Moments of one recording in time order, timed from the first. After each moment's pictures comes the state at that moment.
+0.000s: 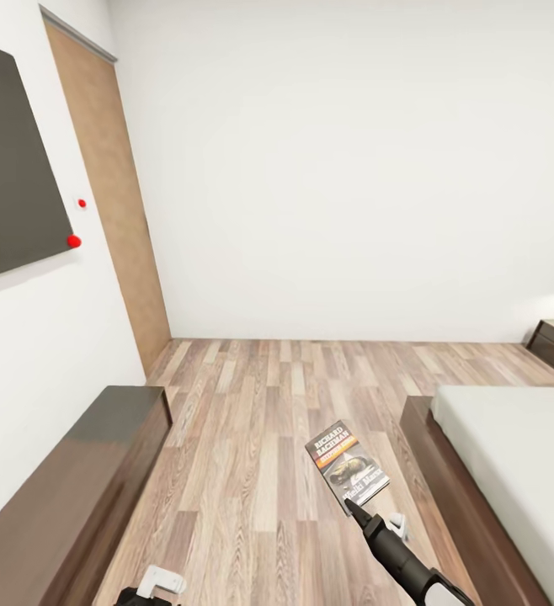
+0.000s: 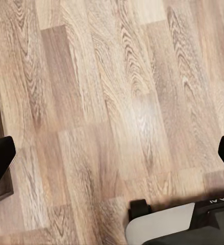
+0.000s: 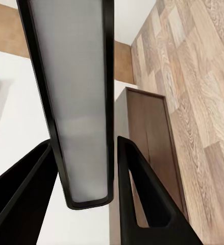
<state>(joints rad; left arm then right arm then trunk) -0.28 0.07 -0.08 -0.51 -0.13 0.17 -0.11 -0.49 -0.10 0.20 -0.14 -1.09 0.09 0.96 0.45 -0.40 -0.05</state>
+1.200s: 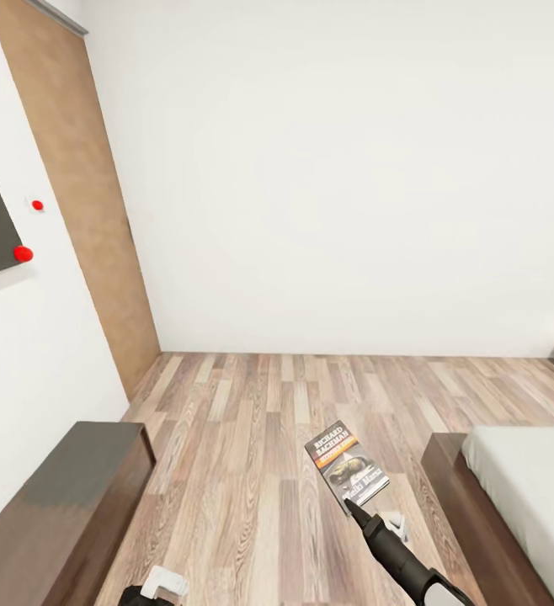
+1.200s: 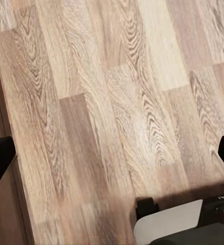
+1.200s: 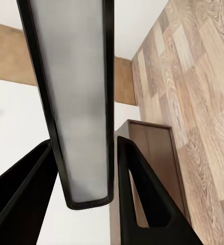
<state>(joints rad) -0.28 0.07 -0.13 -0.50 -0.13 0.16 -0.08 -0.50 -0.09 0.19 -0.13 -1.09 0.09 0.96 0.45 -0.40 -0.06</state>
